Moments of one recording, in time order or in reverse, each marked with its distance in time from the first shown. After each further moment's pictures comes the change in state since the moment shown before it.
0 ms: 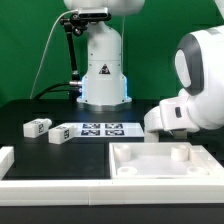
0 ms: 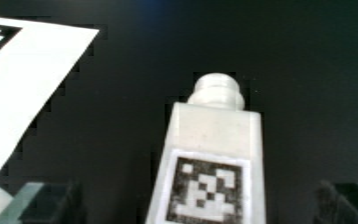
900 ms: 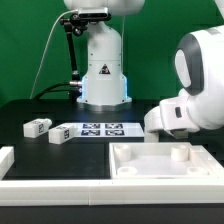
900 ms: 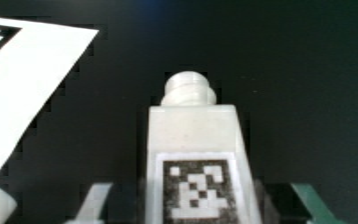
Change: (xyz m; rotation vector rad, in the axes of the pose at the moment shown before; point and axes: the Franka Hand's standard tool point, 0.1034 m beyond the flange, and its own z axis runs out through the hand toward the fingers) arm -0.003 0.000 -0.002 0.003 -0.004 -0.006
